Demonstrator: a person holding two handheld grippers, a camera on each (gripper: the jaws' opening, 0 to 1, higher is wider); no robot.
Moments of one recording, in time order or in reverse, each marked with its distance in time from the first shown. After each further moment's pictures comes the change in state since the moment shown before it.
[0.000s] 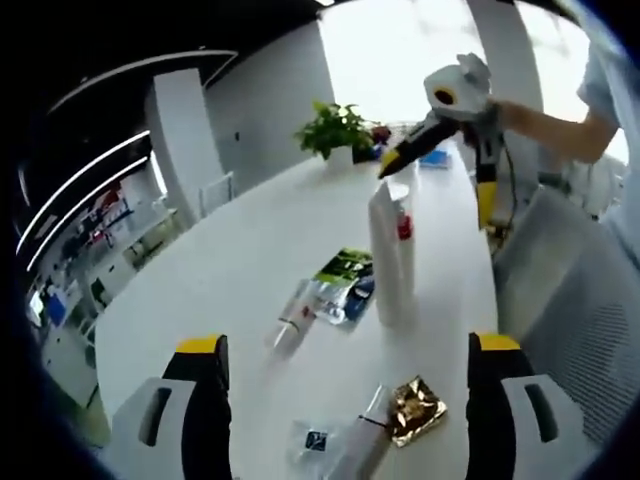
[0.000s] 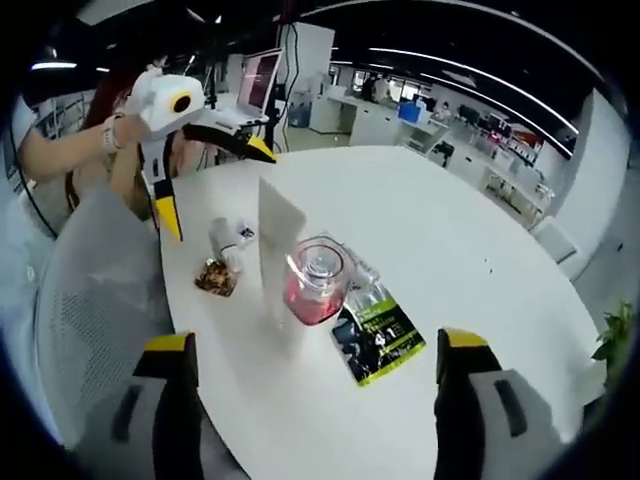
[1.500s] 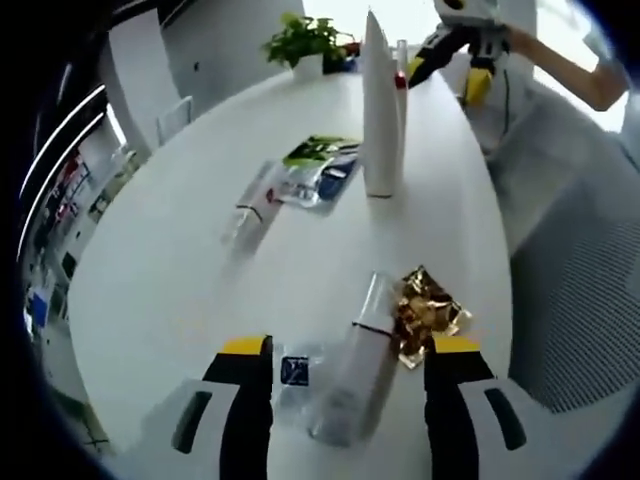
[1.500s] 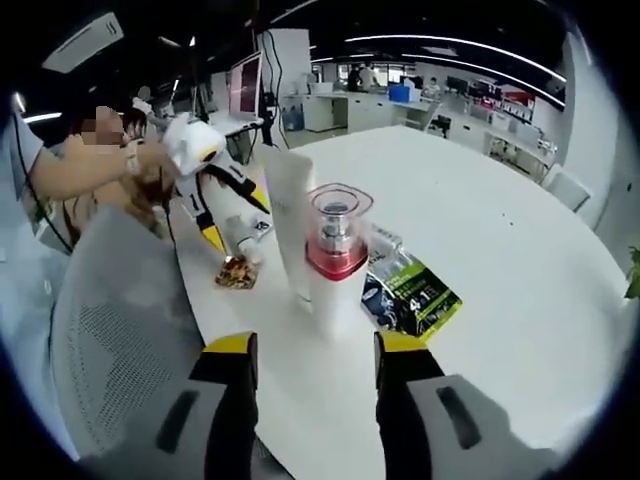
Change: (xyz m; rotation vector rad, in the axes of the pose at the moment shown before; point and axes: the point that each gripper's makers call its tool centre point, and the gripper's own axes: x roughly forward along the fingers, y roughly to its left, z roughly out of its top) left arm 0.021 -0.003 -0.109 0.034 0.376 -0.163; right arm 0.005 0.023 -0.032 0.181 -0.006 0.076
